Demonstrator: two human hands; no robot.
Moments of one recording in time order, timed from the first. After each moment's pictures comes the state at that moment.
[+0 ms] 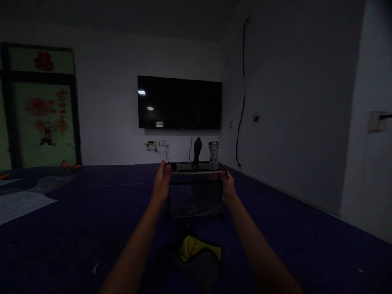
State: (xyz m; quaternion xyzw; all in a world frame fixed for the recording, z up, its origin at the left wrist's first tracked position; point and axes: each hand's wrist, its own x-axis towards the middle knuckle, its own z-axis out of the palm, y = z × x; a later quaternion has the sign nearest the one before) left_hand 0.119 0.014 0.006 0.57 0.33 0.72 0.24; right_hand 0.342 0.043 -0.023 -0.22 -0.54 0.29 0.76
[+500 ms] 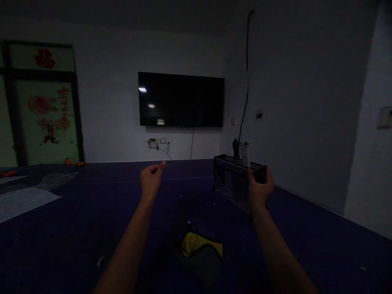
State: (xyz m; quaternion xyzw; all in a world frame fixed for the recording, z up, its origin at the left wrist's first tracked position) left_hand 0.093 0.016 0.014 0.53 0.38 0.74 0.15; right_hand 0.435 0.049 -0.043 -0.48 -0.32 -0.19 0.80
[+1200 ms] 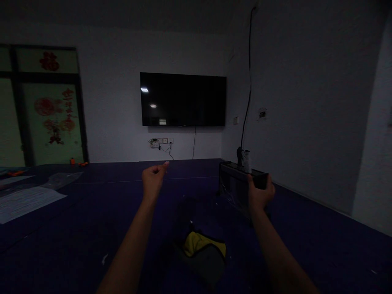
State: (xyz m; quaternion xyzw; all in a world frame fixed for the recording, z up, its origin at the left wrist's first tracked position) left_hand 0.091 0.012 0.015 0.54 0.40 0.73 0.12; right_hand 0.435 0.062 -0.074 -0.55 -0.29 -0.24 0.74
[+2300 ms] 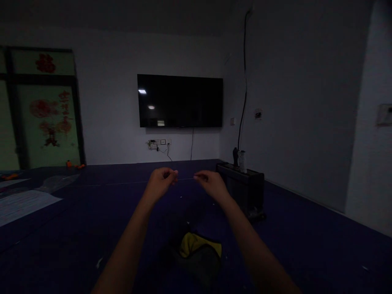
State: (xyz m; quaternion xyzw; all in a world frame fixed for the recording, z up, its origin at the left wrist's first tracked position) left_hand 0.110 -0.013 0.028 0.70 0.38 0.57 0.21; right_hand 0.310 0.012 0.002 -0.49 -0.75 0.02 0.43
